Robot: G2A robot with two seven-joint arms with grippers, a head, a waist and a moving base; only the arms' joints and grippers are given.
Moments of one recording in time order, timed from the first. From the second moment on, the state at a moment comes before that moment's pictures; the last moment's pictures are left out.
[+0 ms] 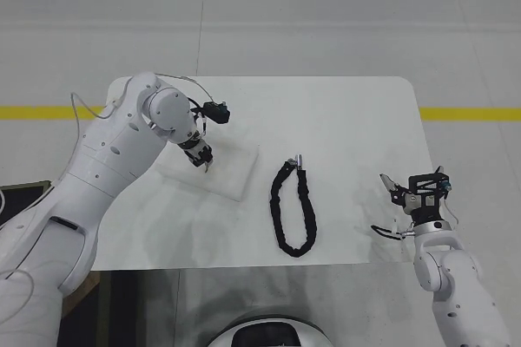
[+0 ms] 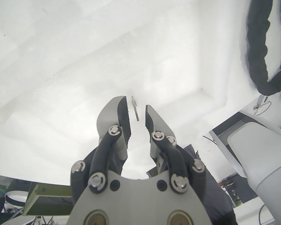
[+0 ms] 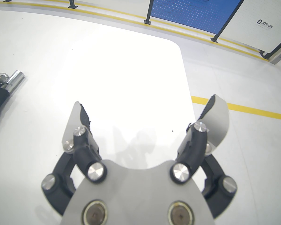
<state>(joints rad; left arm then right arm) 0.37 -1.13 -0.63 -1.07 0.43 -0.25 -1.54 -1.73 -1.15 1.60 -1.80 -1.33 0.00 0.00</state>
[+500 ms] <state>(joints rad) 0.36 -1.11 -0.65 -1.12 0.47 -0.20 -1.53 -1.73 -1.15 1.60 -1.80 -1.33 0.00 0.00</state>
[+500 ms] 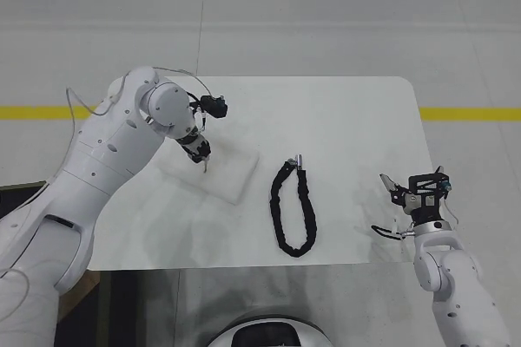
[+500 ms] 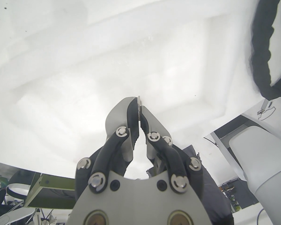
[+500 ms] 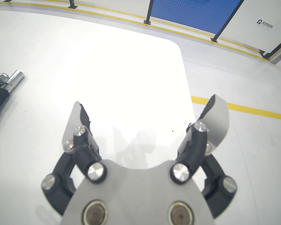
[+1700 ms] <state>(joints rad) 0.87 -1.00 -1.28 -1.16 -0.41 -0.30 -1.13 -1.73 -1.15 1.61 -1.90 -1.17 -0.11 0.08</state>
